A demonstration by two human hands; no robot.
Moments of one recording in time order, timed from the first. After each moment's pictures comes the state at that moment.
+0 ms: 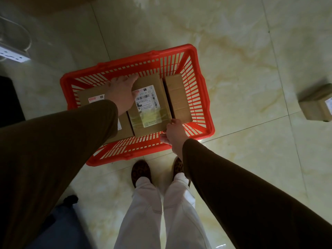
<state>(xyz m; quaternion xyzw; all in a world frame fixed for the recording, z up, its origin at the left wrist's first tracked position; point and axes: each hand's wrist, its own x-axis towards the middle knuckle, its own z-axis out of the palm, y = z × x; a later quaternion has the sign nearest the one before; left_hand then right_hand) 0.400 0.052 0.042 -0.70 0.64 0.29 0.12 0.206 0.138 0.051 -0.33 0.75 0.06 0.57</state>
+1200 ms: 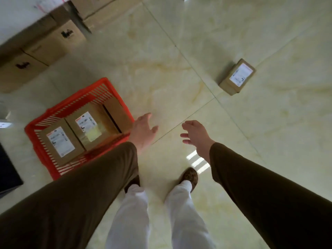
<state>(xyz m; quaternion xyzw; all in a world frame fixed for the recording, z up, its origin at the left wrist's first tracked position) 0.057 0.163 0.214 -0.64 0.63 0.44 0.06 -0.136 0.212 0.196 -0.10 0.75 -0.25 0.61</state>
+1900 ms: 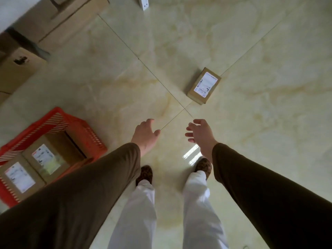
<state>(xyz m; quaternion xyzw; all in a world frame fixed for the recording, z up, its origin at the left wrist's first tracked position) -0.166 0.105 0.194 -0.61 0.63 0.46 0.14 -0.364 0.168 0.183 -0.04 0.76 -0.29 0.58</state>
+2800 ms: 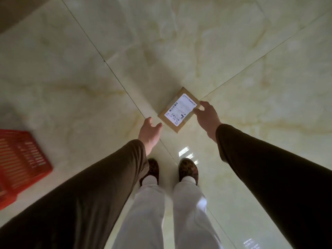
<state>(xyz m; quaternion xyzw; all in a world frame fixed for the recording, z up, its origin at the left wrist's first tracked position) -0.407 0.006 0.030 -0.73 0.33 0.59 -0.01 -0.611 -0.005 0.027 -0.26 0.81 -0.13 0.51</state>
